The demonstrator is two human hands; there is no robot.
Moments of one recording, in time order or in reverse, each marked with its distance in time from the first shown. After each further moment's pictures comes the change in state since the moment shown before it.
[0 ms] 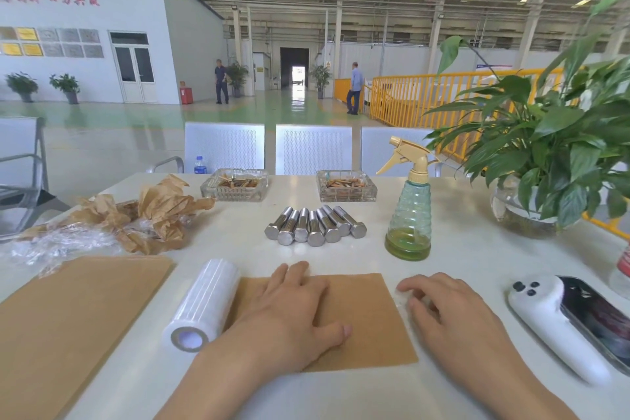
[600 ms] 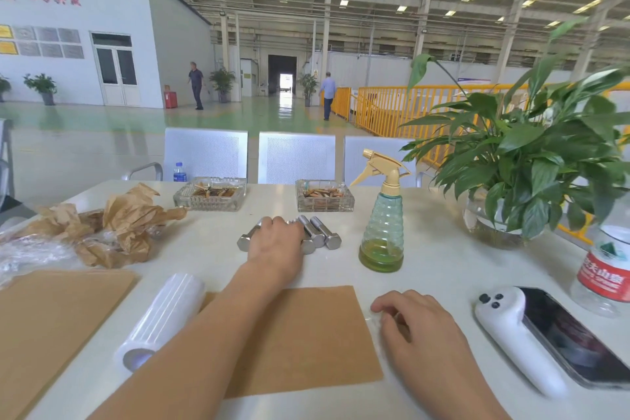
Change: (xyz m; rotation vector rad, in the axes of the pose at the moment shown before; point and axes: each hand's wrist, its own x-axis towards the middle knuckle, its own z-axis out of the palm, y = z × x) left_hand 0.135 0.010 -0.019 0.295 0.299 -0.171; right_hand -0.003 0.002 0.001 0.080 0.046 0.010
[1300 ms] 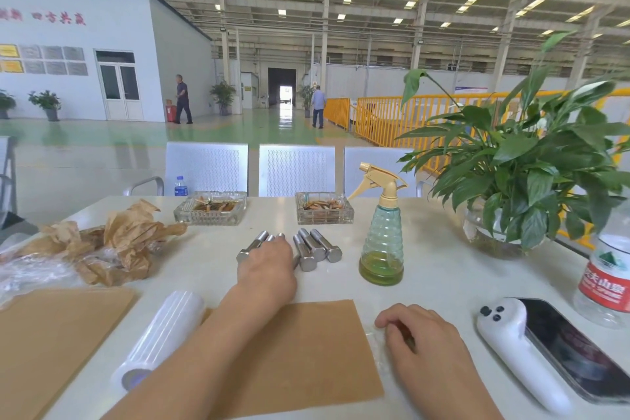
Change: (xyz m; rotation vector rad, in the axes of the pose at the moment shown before) left_hand -0.021 -0.007 -0.013 -0.059 0.008 -0.079; right_hand 0.005 -0.003 -0.003 0.051 -0.026 0.051
